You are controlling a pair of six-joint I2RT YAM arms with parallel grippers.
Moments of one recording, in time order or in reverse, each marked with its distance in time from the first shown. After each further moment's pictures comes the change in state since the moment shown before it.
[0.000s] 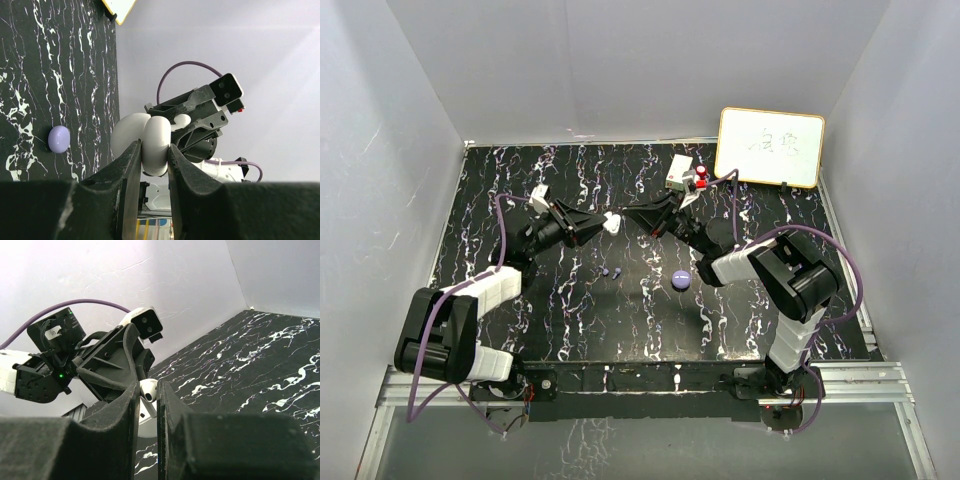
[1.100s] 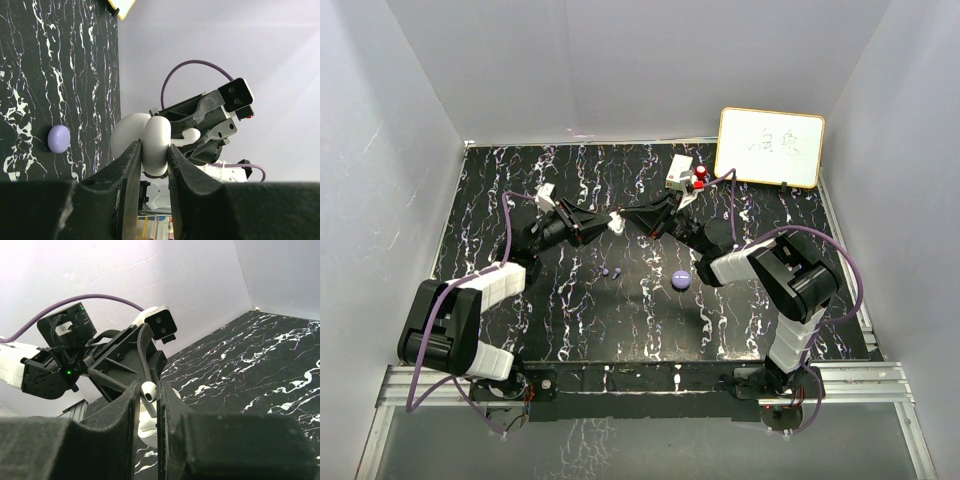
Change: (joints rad) left arm -0.031 0.048 0.030 0.000 -0.004 0.002; right arm 0.014 -0.002 0.006 0.000 -0.019 -0.016
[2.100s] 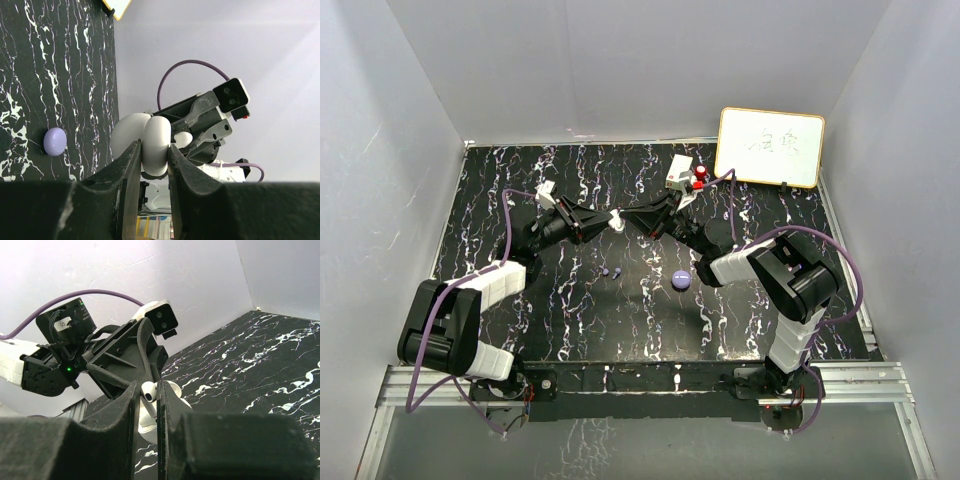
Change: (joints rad) left arm -0.005 -0.001 0.016 0.000 -0.001 0.000; right arm 0.002 0.000 0.000 0.000 -0.003 -0.006
